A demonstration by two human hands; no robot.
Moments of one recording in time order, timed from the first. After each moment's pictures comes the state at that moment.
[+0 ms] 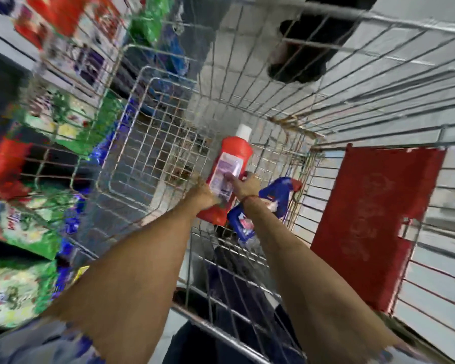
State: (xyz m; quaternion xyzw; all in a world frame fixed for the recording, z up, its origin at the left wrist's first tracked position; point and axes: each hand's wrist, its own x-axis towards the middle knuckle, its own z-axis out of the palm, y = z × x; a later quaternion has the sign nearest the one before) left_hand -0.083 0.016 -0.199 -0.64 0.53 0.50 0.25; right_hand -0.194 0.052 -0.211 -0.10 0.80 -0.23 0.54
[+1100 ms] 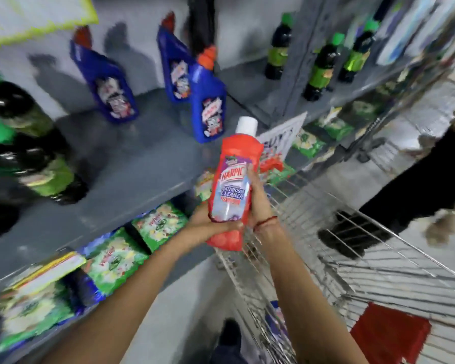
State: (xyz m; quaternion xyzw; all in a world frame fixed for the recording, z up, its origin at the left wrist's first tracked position) left_hand 0.098 0.068 0.112 -0.55 0.44 0.57 -0.41; right_hand -0.008 -0.007 0.118 -0.28 0.34 -0.42 0.79
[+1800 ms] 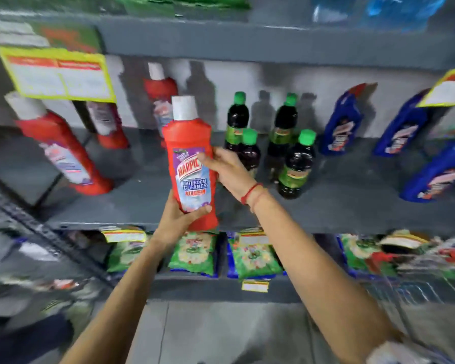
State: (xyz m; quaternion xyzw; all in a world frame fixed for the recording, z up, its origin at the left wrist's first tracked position) left_hand 0.408 0.355 0.162 -0.67 0.24 0.23 -0.66; right_hand 0.380 0.212 0.225 -0.66 0.07 -0.13 0.73
